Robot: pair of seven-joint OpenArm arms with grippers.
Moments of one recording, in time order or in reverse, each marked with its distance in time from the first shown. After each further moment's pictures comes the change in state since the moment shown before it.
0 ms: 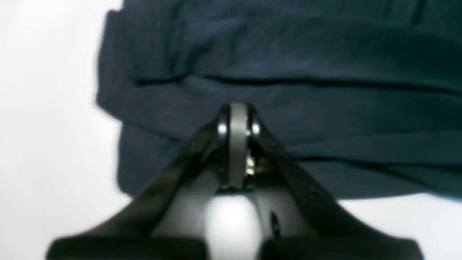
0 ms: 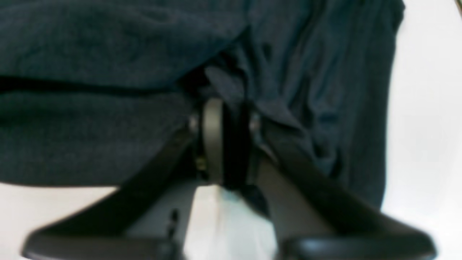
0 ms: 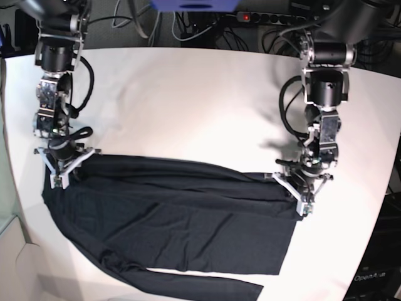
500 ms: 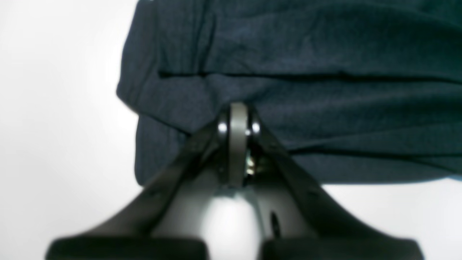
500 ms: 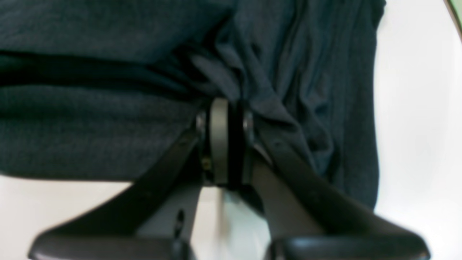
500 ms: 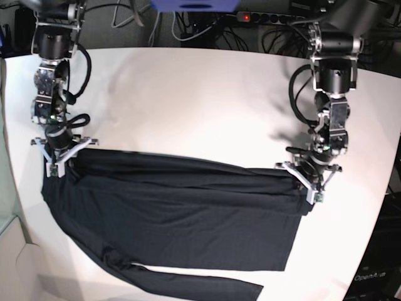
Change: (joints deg) left arm 5.7 -3.7 0.0 2.2 -1.9 -1.2 -4.5; right arm -5.5 1.2 0.0 1.2 1.0 -0.2 5.8
